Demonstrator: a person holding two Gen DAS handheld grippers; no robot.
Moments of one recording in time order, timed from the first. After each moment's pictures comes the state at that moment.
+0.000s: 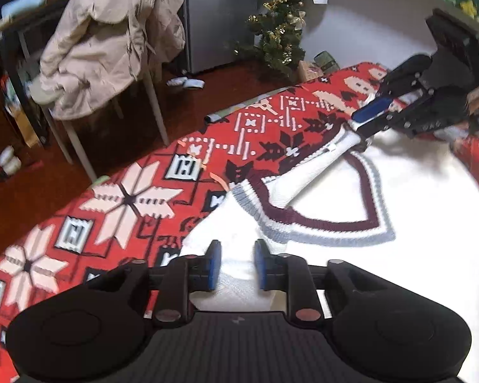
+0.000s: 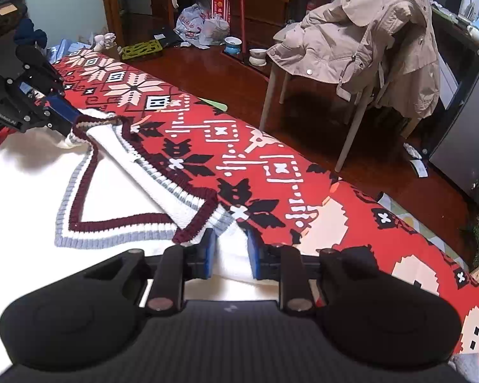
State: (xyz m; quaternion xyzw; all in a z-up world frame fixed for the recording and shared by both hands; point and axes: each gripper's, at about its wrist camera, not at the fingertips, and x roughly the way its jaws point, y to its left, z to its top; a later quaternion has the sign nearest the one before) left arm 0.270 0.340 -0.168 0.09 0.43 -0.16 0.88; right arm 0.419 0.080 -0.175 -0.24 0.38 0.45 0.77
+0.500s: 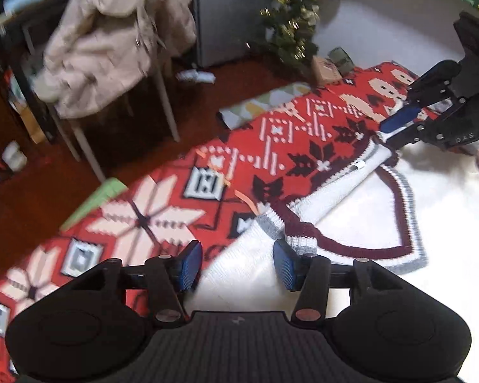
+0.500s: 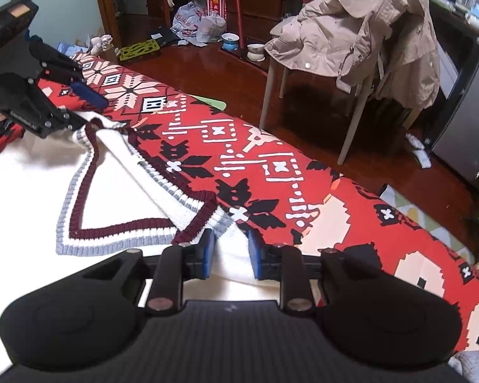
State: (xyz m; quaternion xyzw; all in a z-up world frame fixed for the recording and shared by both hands) left arm 0.316 0.355 -0.172 0.05 0.47 -0.15 0.87; right arm 0.430 0.082 -0.175 -0.22 0.40 0.45 0.77
